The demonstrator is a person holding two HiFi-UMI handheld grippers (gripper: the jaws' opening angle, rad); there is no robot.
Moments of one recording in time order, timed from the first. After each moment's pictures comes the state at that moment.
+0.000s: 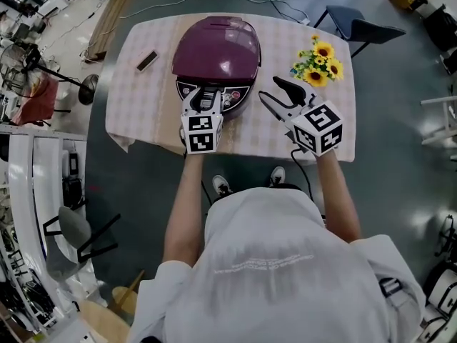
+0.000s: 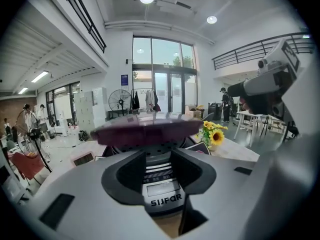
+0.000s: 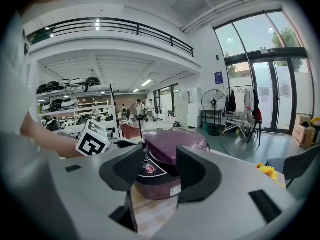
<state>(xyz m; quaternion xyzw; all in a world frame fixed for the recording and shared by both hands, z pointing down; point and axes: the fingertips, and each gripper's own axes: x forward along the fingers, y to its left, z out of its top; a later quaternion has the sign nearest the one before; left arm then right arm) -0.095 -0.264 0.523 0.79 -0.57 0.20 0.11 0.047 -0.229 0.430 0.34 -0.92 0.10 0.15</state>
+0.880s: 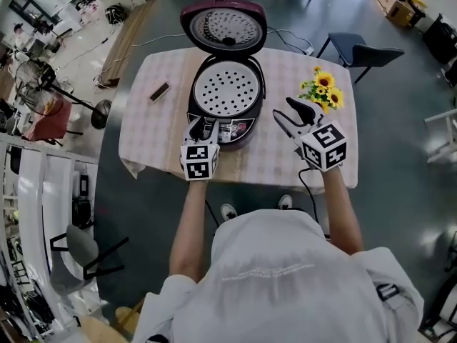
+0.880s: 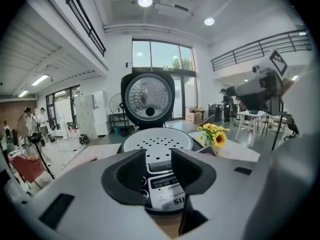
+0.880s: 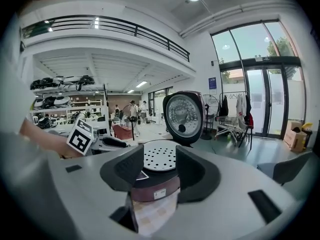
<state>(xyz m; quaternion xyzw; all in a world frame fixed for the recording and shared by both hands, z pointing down) -0.122 -0.268 0.512 0.80 -0.57 0.19 0.09 0.076 -0.258 0.419 0.38 -0.91 0.08 0.15</state>
